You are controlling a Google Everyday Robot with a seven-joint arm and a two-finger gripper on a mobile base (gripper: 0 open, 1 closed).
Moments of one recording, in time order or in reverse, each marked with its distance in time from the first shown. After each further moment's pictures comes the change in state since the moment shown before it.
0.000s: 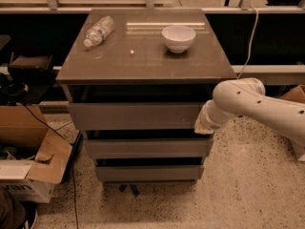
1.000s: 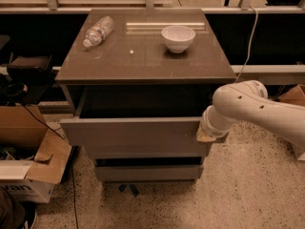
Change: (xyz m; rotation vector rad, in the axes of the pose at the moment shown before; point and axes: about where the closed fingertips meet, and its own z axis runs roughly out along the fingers) arm 0.004 0.031 -0.016 -0.039 0.045 -0.012
